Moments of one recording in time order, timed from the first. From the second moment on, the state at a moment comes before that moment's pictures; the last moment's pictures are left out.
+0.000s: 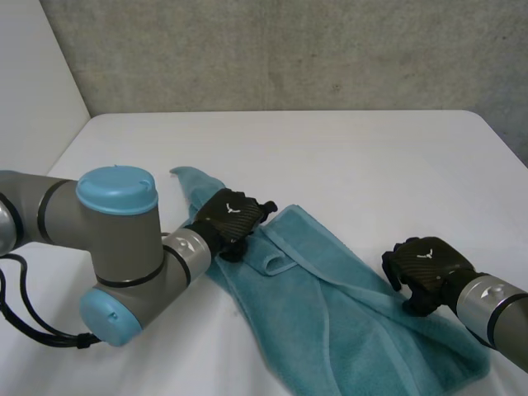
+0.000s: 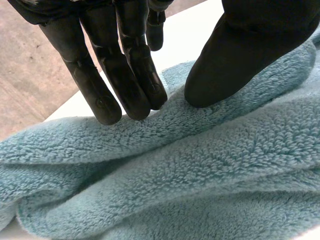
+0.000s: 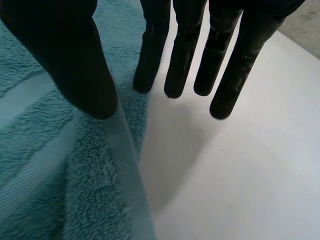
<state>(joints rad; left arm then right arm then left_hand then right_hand) 4.15 -2.16 -1.42 3.25 -1.35 3.57 1.72 -1.37 1.94 0.03 1.23 2.58 0.22 1.19 1.18 1.19 1.01 0.79 0.92 0.54 0.92 0.72</state>
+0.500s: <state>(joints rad) 4.29 -1.87 -1.52 3.26 -1.38 3.56 1.72 -1.40 1.88 0.02 1.33 2.64 0.61 0.94 0.94 0.96 0.78 0.53 0.62 0.59 0.62 0.45</state>
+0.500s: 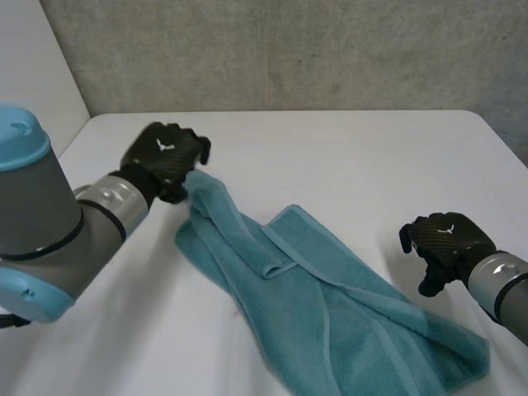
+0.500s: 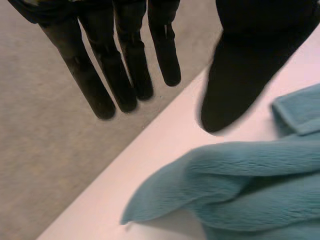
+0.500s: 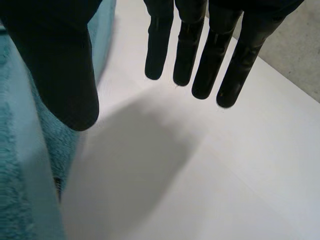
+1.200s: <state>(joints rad) 4.13 -2.22 -1.39 3.26 -1.30 3.70 1.71 -1.46 1.99 -0.01 1.27 2.67 1.03 1.13 1.12 1.12 0.88 0.51 0.59 0.57 0.58 0.40</state>
